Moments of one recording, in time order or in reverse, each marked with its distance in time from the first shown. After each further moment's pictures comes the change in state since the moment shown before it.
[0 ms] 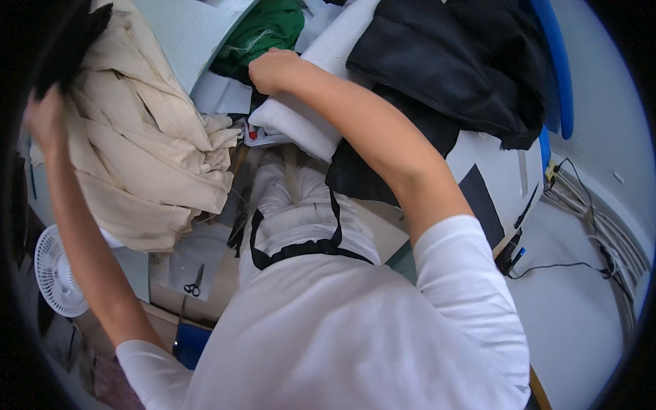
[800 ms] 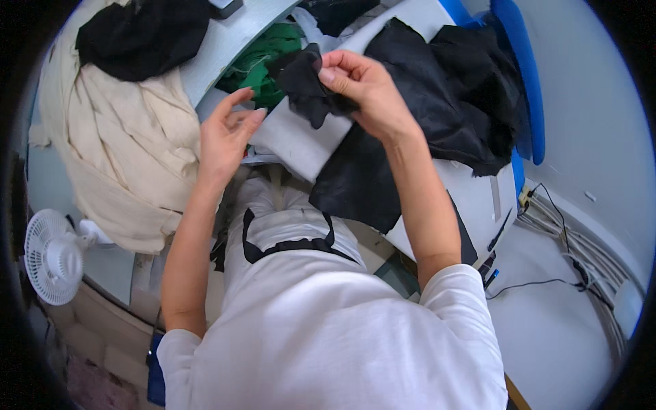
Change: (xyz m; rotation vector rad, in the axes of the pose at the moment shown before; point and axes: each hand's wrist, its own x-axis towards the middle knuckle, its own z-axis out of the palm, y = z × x) left_hand -0.263 0.187 -0.024 -1.327 -0.852 -0.245; right_hand -0.176 0.024 -0.076 1.631 0.480 -0.120
